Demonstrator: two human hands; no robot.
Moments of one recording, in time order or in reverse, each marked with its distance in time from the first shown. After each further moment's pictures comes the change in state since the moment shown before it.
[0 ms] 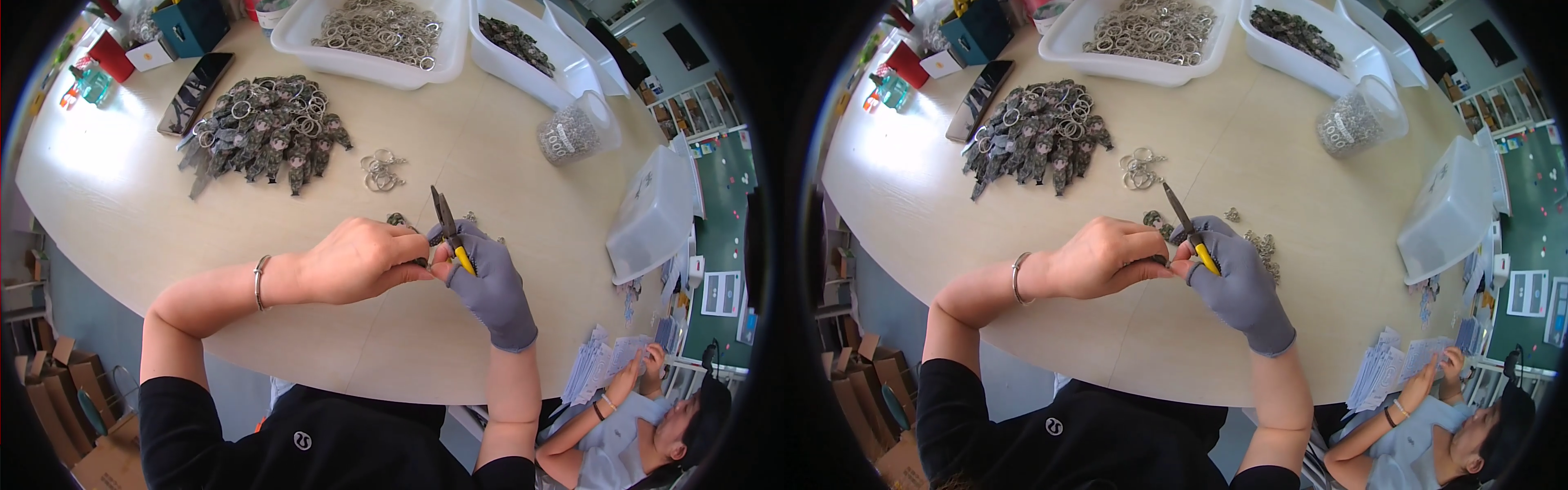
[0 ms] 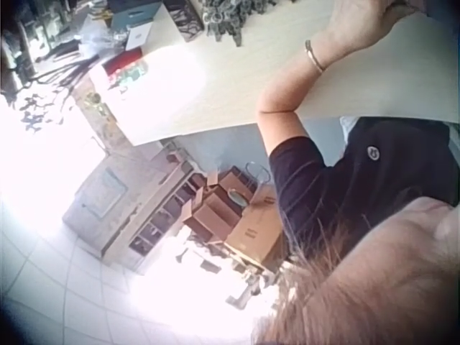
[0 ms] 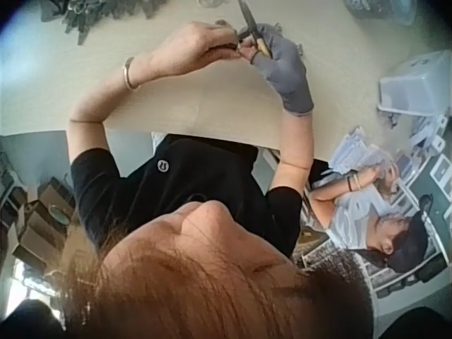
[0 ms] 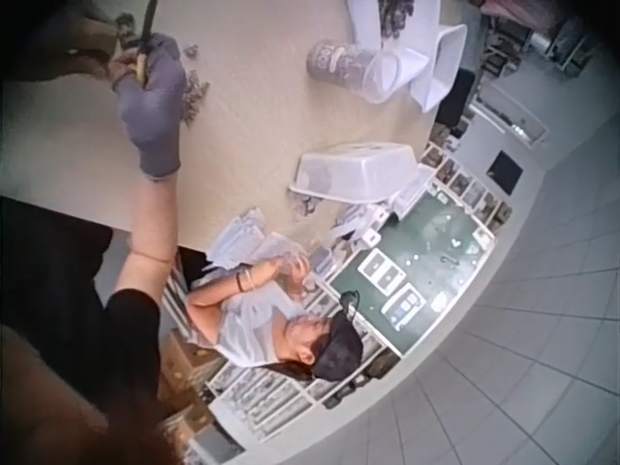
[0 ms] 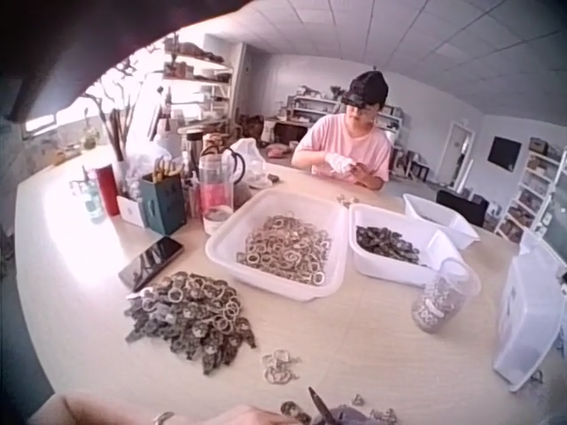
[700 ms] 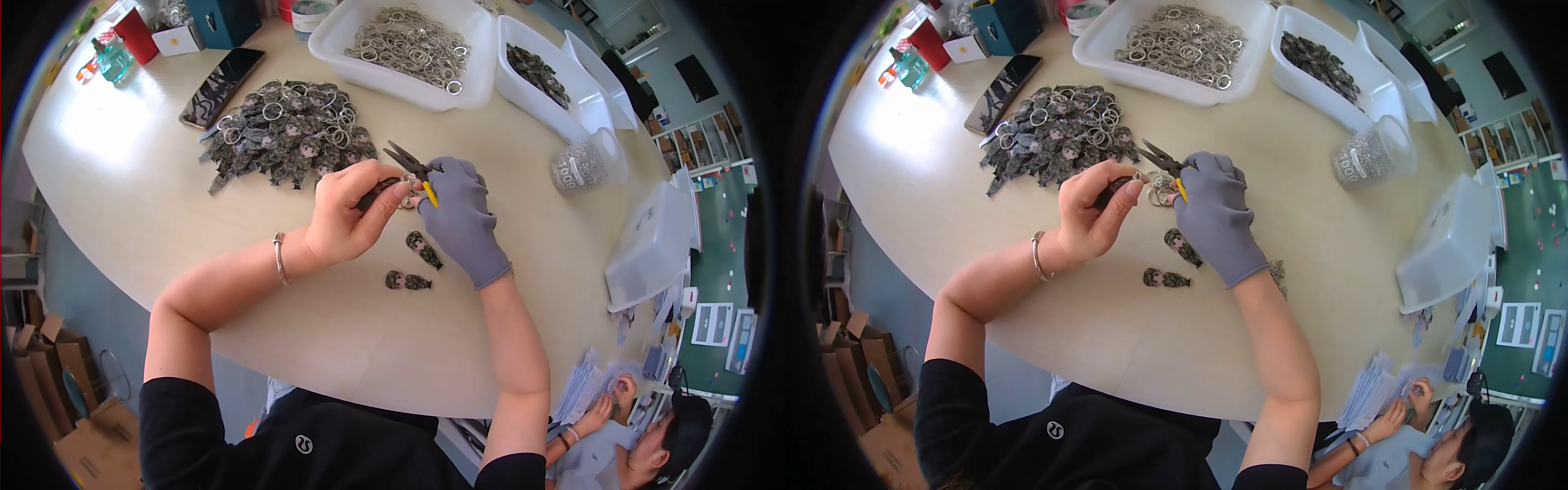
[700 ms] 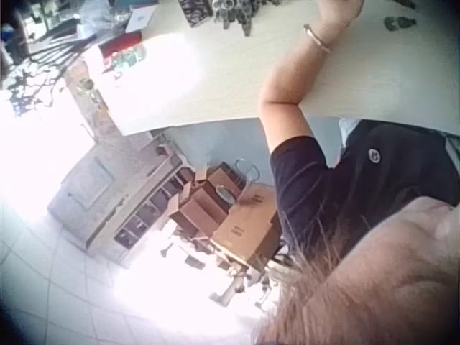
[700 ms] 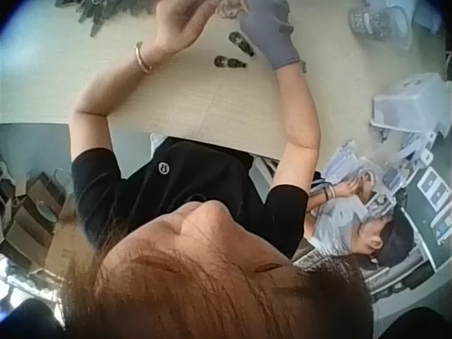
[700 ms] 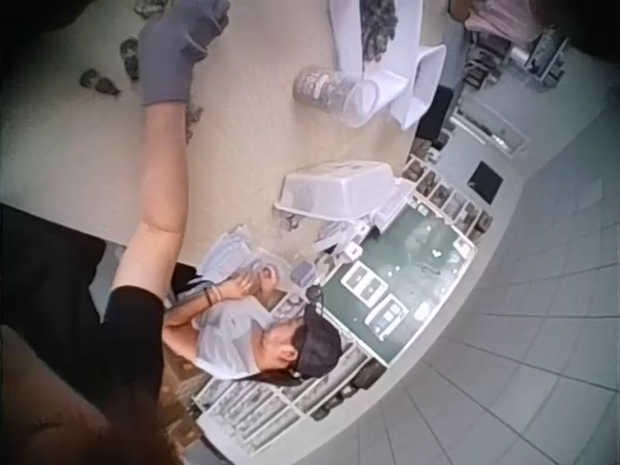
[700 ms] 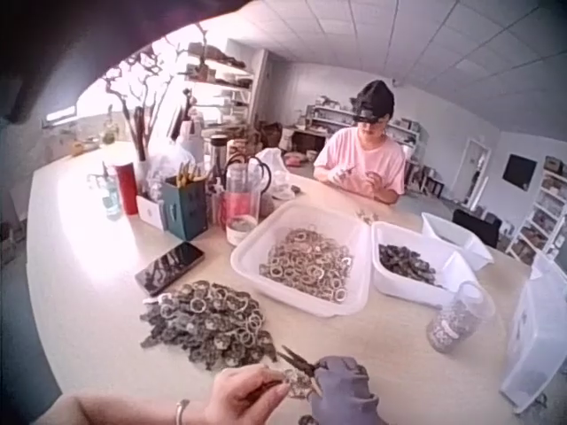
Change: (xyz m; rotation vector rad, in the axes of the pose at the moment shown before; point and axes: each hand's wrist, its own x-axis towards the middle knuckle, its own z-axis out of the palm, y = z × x) left_hand 0.001 -0.031 -0.019 -0.076 0.711 0.009; right_hand 0.109 0.017 0.025 -0.821 0.212 -0.454
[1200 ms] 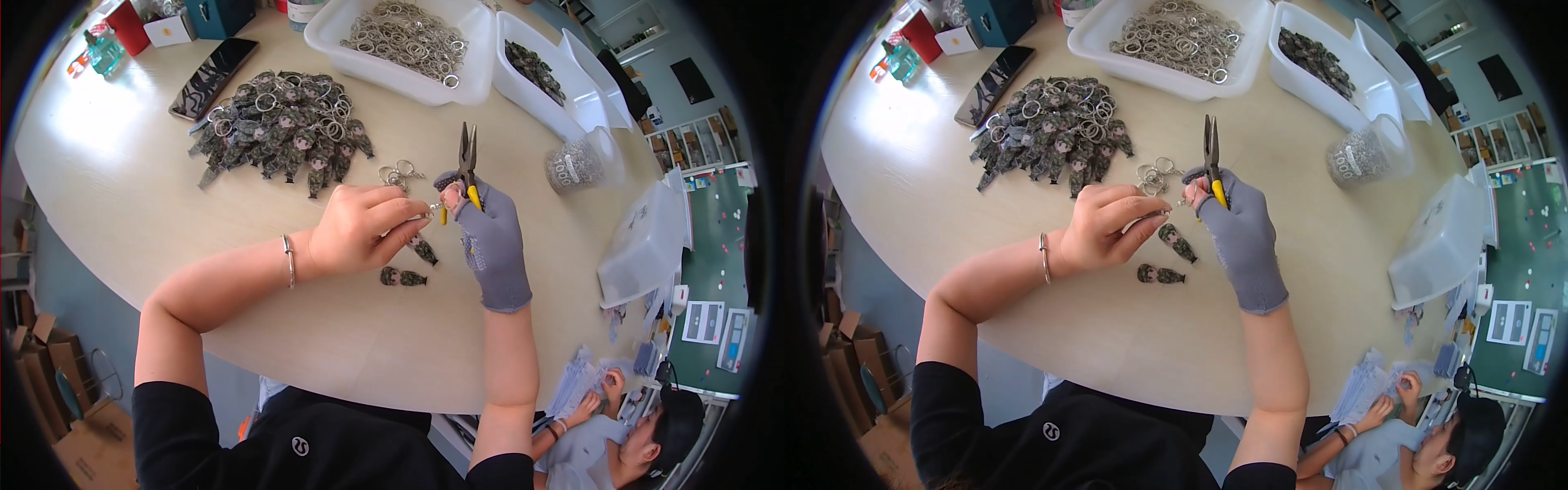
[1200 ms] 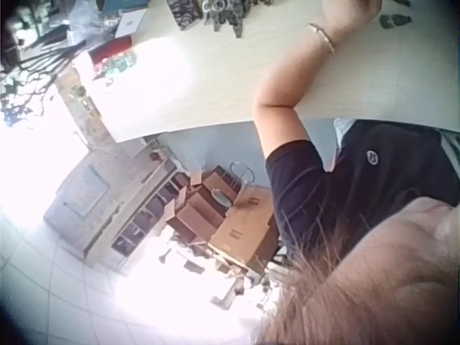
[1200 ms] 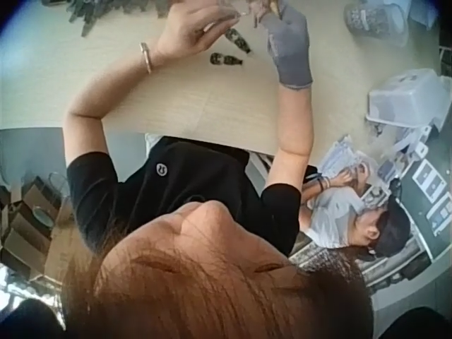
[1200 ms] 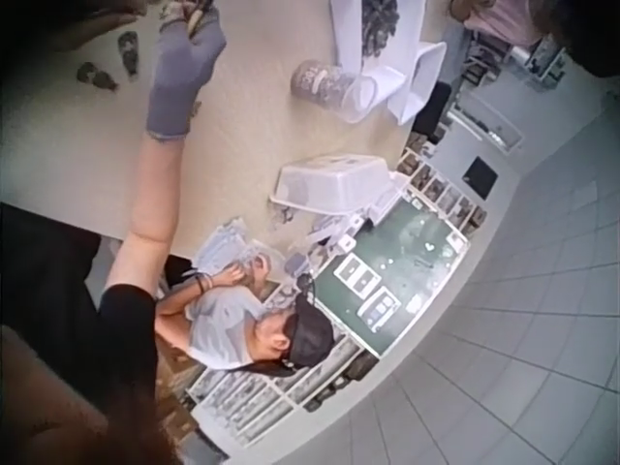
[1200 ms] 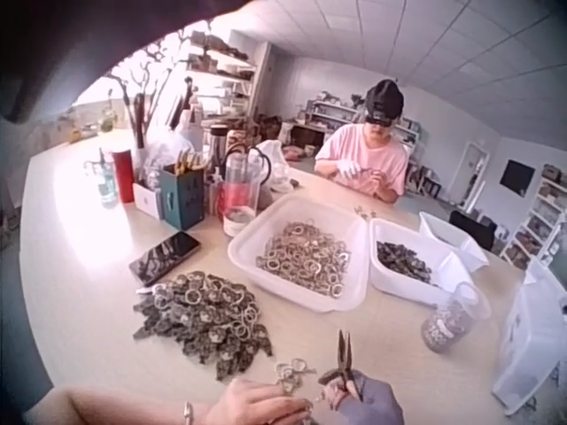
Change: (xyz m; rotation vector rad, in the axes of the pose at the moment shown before) left_hand -0.008 -0.004 0.005 0.166 -0.200 0.217; right_hand -0.025 -0.013 -0.035 0.946 -0.010 0.463
